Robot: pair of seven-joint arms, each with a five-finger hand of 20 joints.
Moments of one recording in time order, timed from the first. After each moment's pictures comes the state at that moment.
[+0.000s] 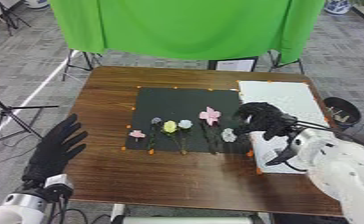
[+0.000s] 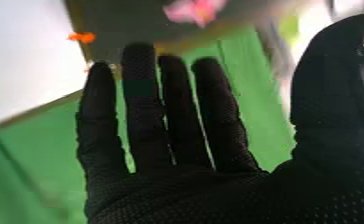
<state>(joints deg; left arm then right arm) 135.2 -53.8 -102.9 -122.3 38.5 6.5 10.7 -100.8 -47.7 86.5 -116.7 -106.8 -16.9 6.5</state>
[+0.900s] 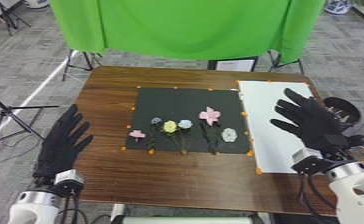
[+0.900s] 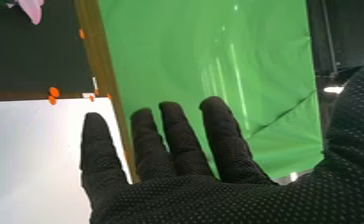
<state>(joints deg) 130.7 -58.2 -97.8 -122.1 39.4 6.5 14.9 -116.8 -71.5 108.0 -119.6 -51.6 -13.7 7.7</state>
